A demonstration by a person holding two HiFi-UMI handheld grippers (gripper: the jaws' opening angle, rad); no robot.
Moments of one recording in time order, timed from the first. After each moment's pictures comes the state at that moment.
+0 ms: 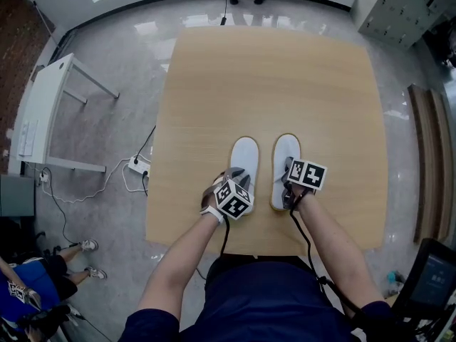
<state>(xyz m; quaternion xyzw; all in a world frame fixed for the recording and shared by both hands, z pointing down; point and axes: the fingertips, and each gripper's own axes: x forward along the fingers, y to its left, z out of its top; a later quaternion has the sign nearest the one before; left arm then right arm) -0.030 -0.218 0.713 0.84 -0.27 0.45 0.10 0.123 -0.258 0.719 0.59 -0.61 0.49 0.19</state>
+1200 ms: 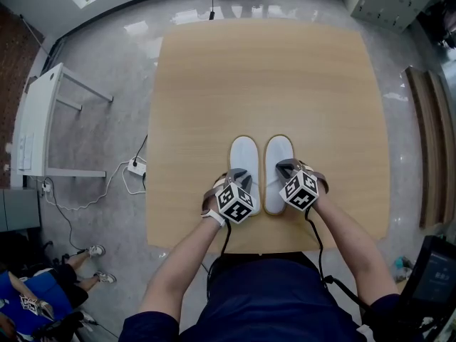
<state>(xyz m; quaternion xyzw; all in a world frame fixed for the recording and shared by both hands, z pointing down) -0.019 -0.196 0.708 0.85 -0.24 0.47 0.08 0.061 -0.211 0.703 0.29 -0.83 0.07 0.47</state>
